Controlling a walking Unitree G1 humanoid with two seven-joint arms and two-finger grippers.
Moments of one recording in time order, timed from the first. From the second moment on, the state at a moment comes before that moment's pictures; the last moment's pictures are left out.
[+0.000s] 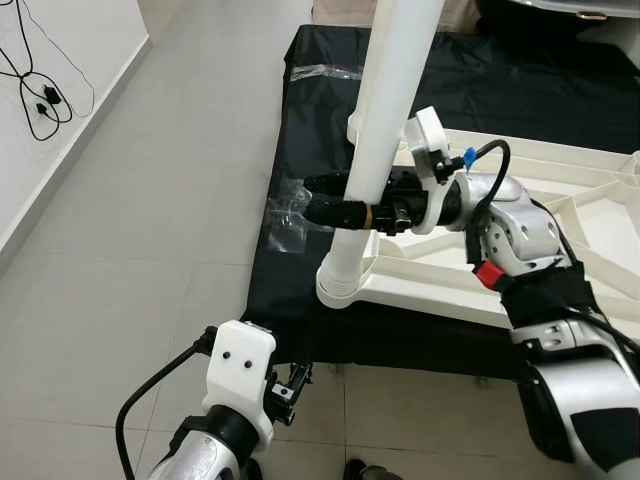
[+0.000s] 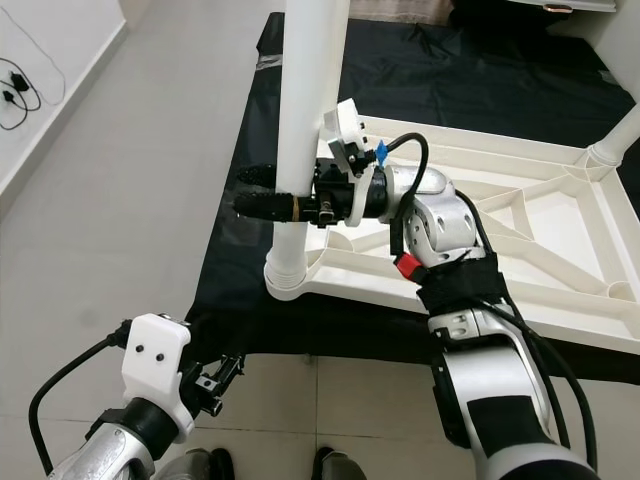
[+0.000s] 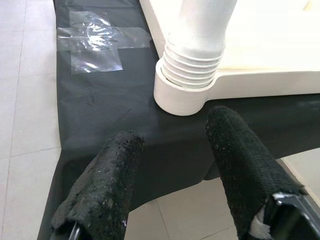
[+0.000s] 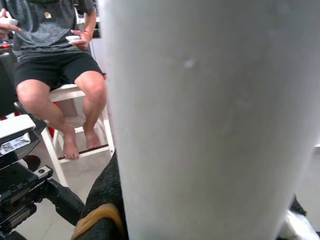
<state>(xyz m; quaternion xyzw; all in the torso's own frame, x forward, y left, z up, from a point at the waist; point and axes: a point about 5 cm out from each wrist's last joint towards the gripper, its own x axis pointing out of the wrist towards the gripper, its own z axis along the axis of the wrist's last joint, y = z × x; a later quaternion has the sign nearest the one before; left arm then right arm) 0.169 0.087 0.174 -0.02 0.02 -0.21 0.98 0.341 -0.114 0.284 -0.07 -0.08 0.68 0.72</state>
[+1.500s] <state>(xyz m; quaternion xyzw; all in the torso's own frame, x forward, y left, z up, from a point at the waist) 0.187 0.104 0.176 0.01 0.01 -0.19 0.98 0.323 -0.085 0.268 0.00 -0.11 0.25 0.96</state>
